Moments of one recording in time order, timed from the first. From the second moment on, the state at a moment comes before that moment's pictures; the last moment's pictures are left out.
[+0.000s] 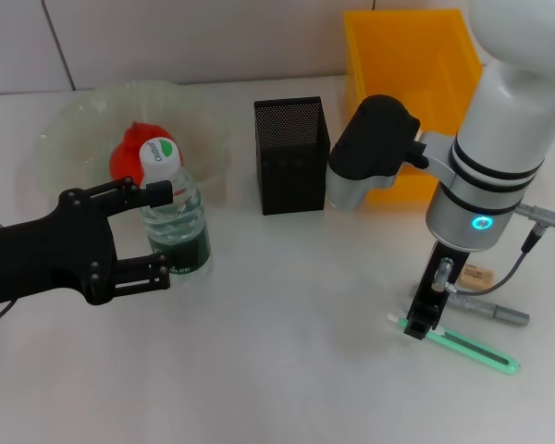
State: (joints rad) left arm -0.36 -2.06 0.96 0.84 1.64 1.69 -1.32; right arm 0.87 2.09 -1.54 -0.95 -2.68 -1.63 2.53
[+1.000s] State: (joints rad) left arm -0.37 -2.06 0.96 0.84 1.64 1.69 -1.32; right arm 0.89 2.09 -1.54 -0.92 -2.68 -1.62 2.55
